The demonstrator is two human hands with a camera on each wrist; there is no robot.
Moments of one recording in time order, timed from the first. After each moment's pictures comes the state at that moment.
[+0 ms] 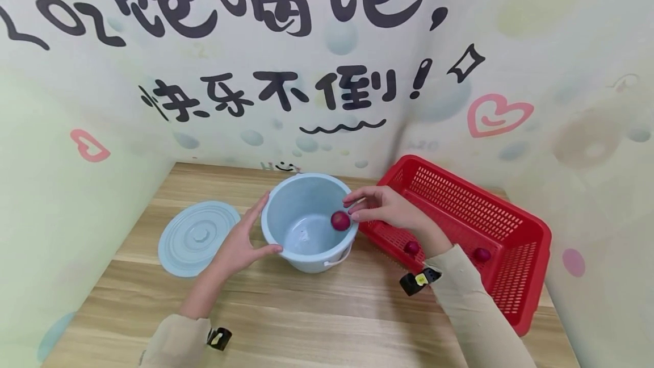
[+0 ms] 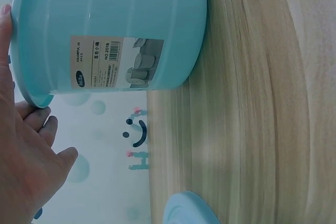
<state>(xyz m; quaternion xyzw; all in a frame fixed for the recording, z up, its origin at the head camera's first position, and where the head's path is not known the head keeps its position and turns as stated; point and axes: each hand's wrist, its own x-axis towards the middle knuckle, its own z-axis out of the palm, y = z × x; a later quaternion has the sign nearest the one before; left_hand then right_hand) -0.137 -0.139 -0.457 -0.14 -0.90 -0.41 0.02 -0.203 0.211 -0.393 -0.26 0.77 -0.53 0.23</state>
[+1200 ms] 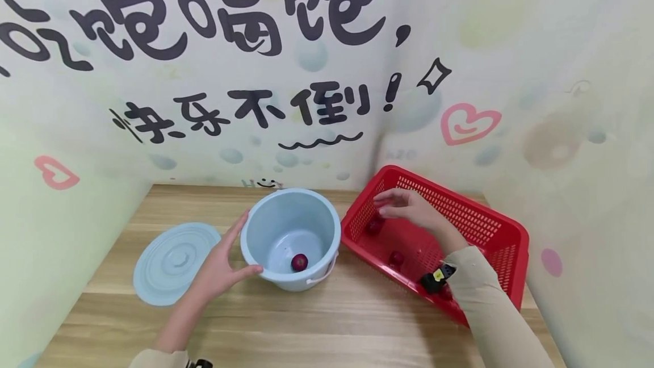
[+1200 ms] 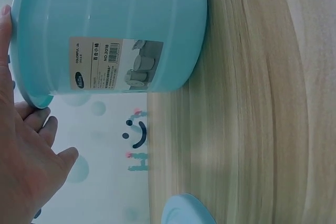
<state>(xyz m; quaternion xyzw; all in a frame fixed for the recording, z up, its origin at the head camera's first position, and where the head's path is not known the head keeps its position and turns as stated) -0.128 -0.136 -0.456 -0.12 -0.89 -0.43 0.01 -0.226 0.300 -0.425 -0.15 0.81 -0.54 0.17</state>
